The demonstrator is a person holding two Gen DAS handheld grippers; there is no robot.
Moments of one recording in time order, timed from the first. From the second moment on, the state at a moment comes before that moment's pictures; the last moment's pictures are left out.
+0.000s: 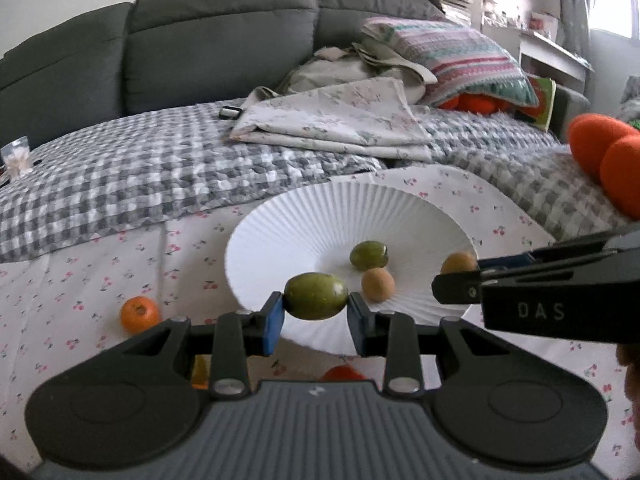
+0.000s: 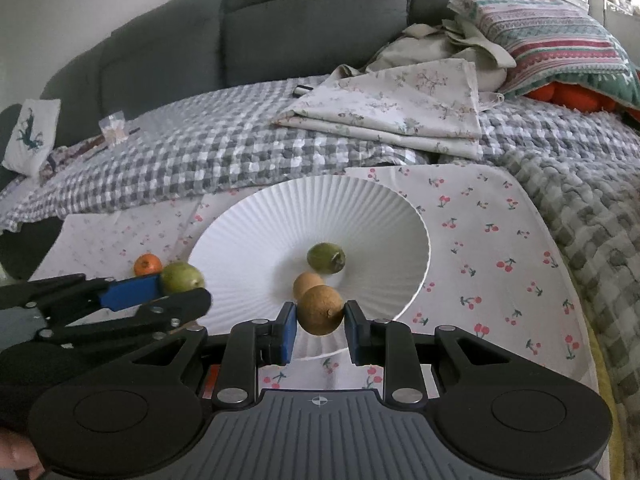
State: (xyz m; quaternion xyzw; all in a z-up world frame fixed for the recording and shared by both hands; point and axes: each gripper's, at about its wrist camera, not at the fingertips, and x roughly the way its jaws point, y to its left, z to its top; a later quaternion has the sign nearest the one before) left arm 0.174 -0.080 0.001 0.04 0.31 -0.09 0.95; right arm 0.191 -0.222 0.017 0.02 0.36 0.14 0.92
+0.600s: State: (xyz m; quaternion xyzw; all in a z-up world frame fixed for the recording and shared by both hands) left arm 0.205 -0.082 -0.023 0.07 0.31 -0.09 0.94; right arm 0.214 -0.207 -0.007 -0.04 0.37 0.15 0.92
